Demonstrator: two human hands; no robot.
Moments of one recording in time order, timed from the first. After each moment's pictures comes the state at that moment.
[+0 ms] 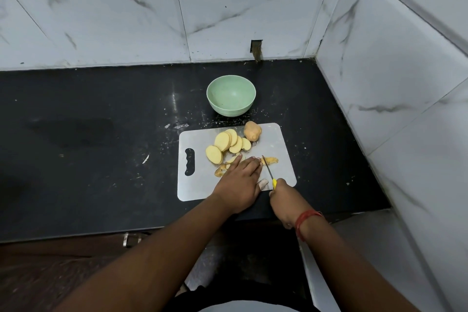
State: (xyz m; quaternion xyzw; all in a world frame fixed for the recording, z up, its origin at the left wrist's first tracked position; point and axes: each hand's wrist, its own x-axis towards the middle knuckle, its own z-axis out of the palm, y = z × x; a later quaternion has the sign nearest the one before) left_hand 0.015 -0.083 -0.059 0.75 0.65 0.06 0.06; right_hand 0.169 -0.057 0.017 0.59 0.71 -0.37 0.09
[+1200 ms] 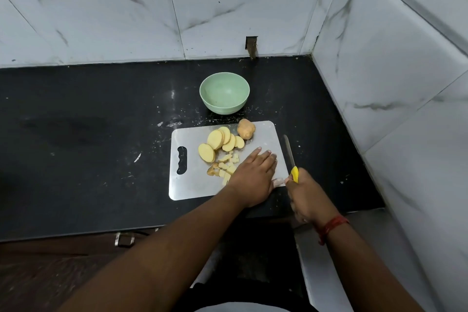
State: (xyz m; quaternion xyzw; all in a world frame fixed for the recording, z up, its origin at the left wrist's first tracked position) left_hand 0.053 -0.050 -0.040 0.81 0.59 -0.01 -0.01; right_hand 0.218 -0.034 0.020 0.59 0.60 -0.52 -0.11
